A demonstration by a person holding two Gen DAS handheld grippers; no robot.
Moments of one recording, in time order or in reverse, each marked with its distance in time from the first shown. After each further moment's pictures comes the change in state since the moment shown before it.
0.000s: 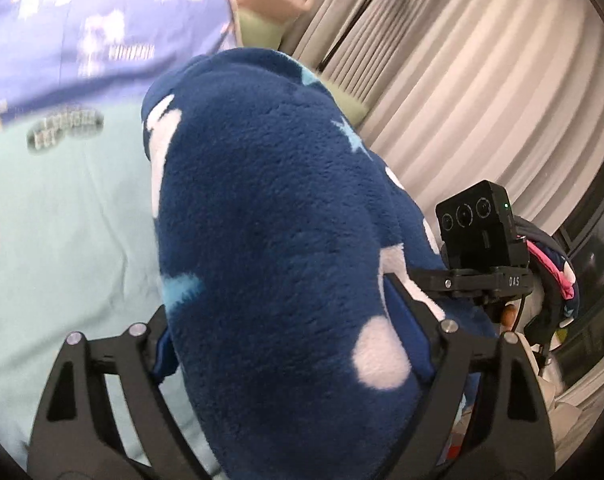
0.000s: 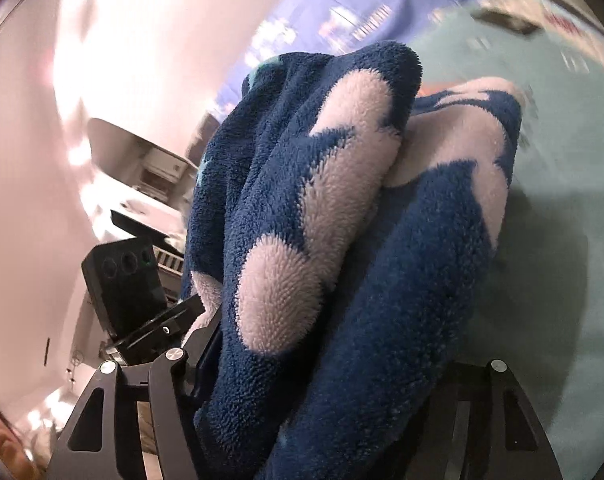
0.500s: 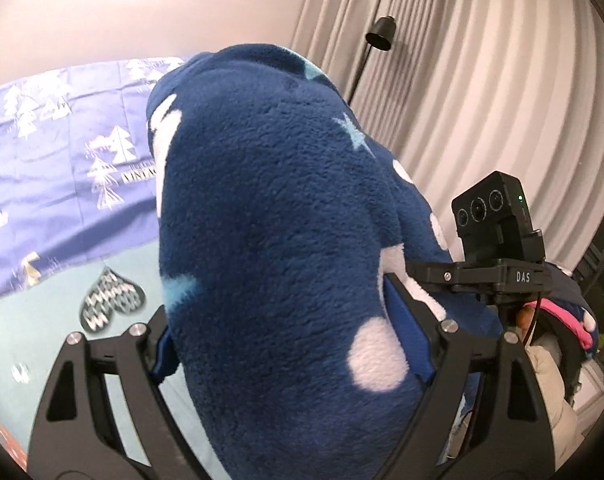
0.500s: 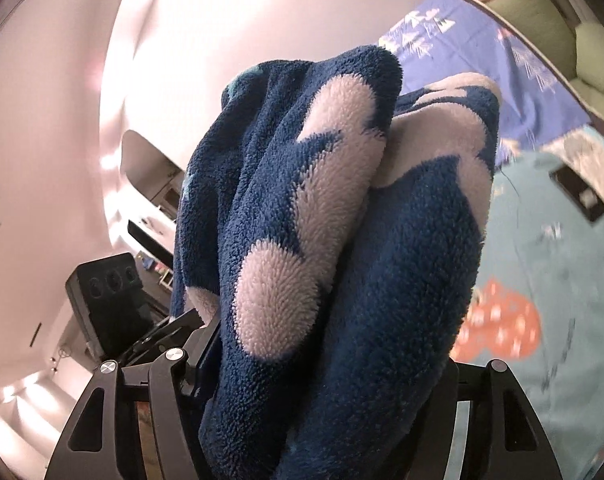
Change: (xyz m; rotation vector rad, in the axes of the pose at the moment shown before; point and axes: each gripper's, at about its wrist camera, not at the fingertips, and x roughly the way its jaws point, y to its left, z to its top) left arm -0.042 0.004 0.199 0.128 -0.140 0.143; right arm -0.023 0.091 0.187 -0.144 -0.136 0.008
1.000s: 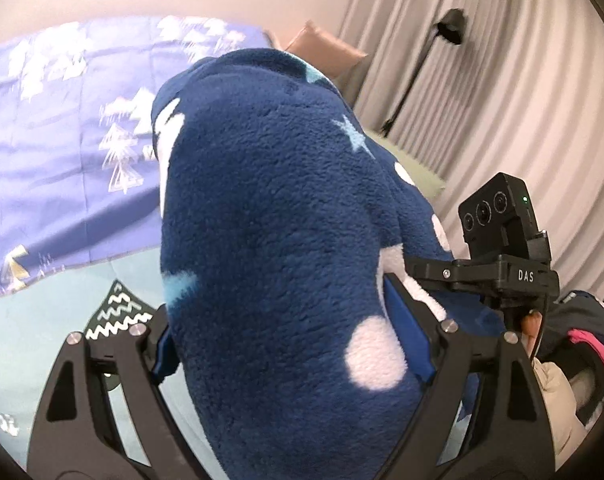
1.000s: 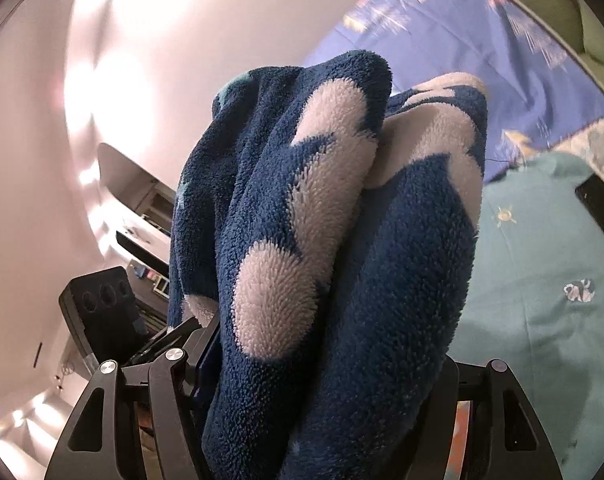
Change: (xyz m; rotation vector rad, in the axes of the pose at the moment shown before) left arm 0.135 0.123 -0.005 -0.115 0.064 0.061; right arm 0.093 -0.140 0.049 0.101 0.076 -0.021
